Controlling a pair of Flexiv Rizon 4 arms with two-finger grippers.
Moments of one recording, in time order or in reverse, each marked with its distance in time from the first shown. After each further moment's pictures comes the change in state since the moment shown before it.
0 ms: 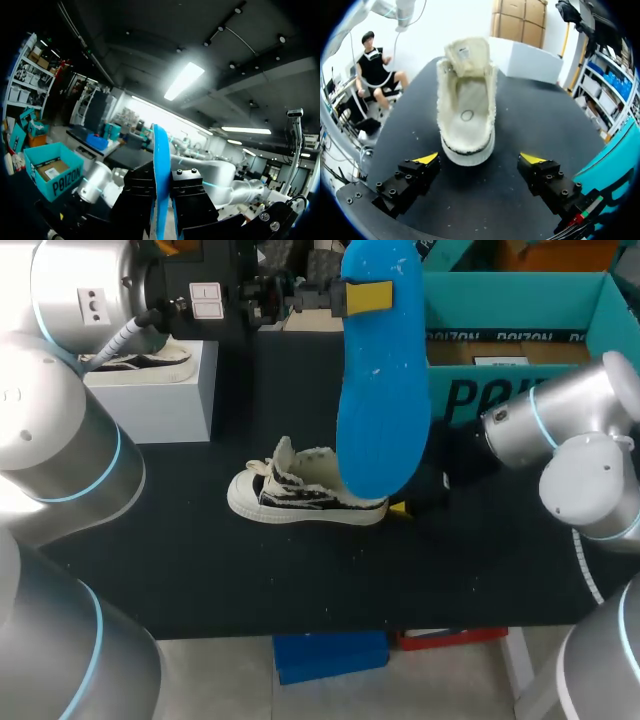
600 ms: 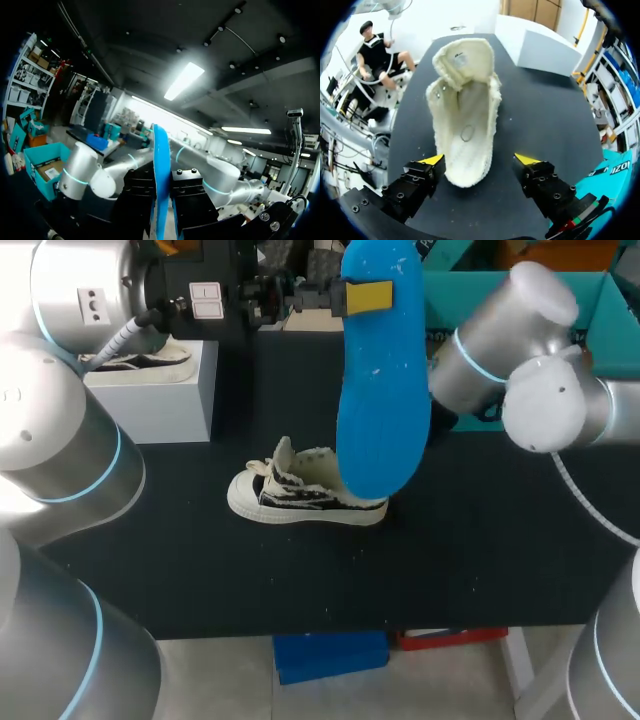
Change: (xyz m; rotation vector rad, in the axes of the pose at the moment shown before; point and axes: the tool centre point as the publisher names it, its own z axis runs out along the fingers) left arm 0.000 0.000 0.000 0.000 0.000 0.000; right arm -0.008 0.057 0.002 0.297 0.080 -0.023
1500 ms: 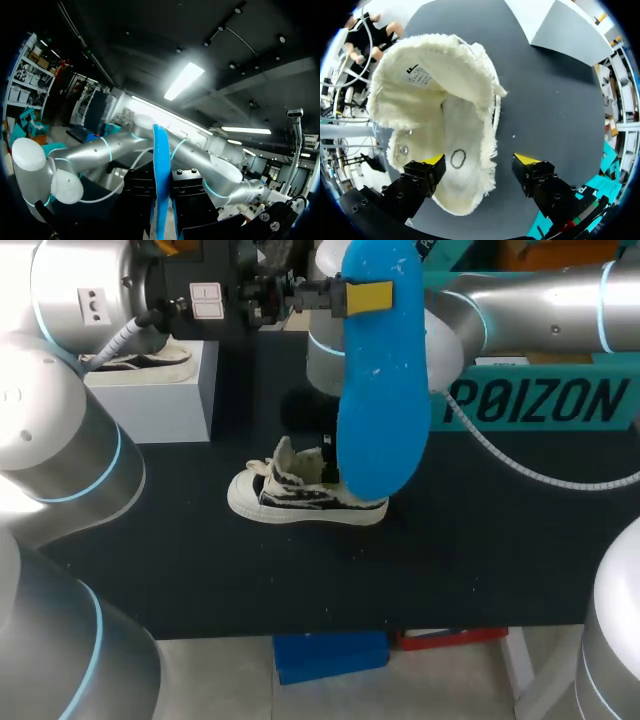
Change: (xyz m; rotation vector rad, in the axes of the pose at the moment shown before) left arm 0.000 0.000 0.000 0.000 0.000 0.000; right arm -0.011 0.052 0.047 0.416 0.023 0.001
